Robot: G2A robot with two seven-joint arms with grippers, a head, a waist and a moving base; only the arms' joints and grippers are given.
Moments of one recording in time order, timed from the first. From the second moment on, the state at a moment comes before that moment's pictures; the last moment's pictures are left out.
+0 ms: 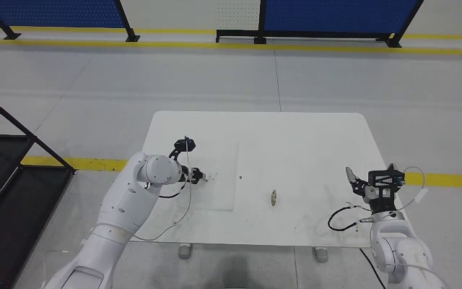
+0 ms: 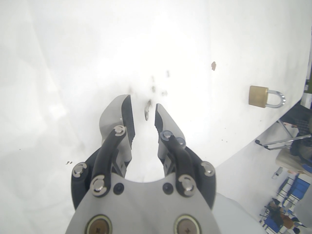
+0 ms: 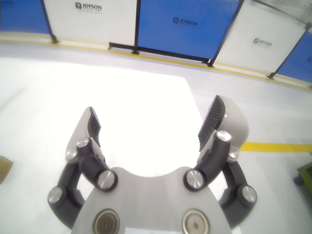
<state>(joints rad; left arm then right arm) 1.12 -1.15 -1.24 -1.37 0.65 0.05 -1.14 -1.73 -1.15 1.60 -1.80 -1.33 0.00 0.00</state>
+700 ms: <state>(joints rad) 1.11 -1.14 -1.22 -1.36 0.63 0.05 -1.15 -1.73 -1.15 1.60 -1.80 -1.33 0.00 0.00</state>
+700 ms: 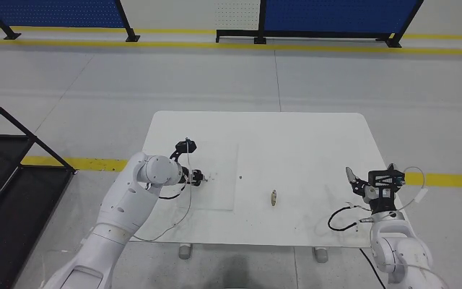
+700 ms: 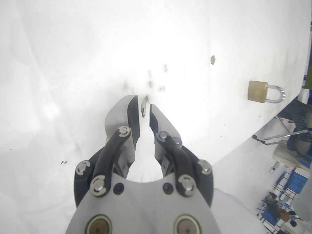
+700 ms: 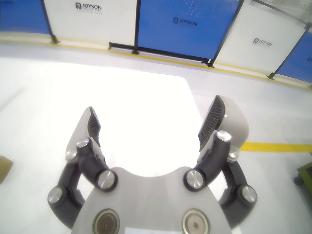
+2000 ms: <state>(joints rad) 1.21 -1.10 -1.34 -1.60 0.50 0.03 -1.18 -1.73 -1.15 1.60 -1.80 -1.33 0.00 0.00</state>
